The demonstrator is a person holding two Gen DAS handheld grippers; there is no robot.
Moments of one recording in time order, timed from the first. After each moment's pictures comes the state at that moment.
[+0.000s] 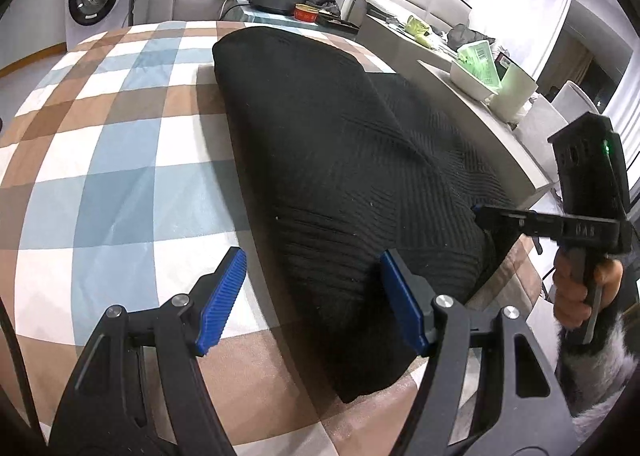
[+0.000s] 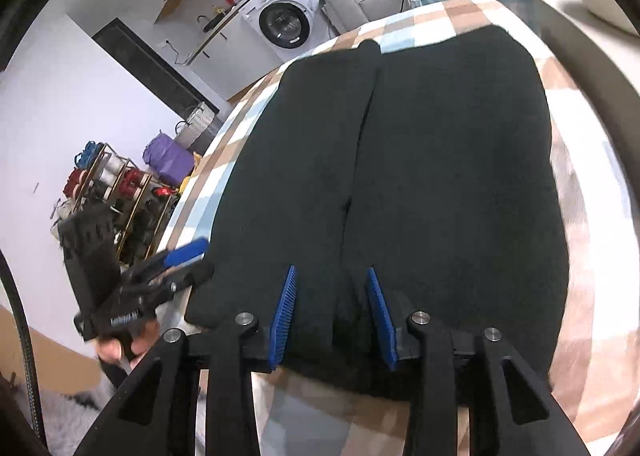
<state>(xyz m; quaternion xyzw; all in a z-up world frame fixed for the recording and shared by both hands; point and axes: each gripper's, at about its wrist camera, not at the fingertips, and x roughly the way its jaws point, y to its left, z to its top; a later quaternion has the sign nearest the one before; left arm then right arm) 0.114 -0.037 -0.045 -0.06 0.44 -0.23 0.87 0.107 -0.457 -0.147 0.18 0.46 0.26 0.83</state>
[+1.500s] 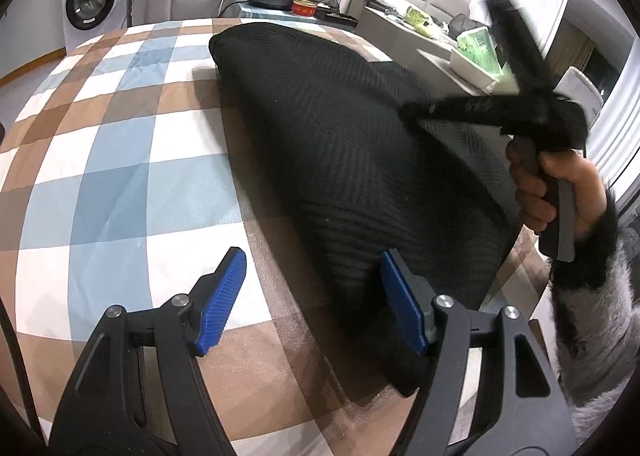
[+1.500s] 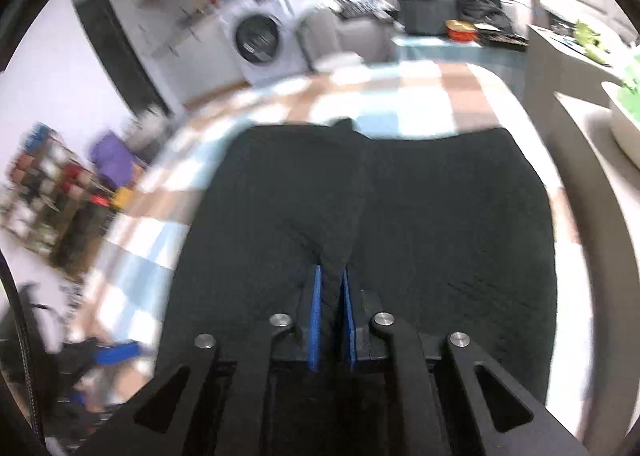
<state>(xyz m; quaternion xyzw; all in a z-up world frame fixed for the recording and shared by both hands) 0.111 -0.045 -0.048 -0.03 0.45 -0.23 0.87 0.228 -0.415 -0.134 0.05 0.47 0.13 0.87</state>
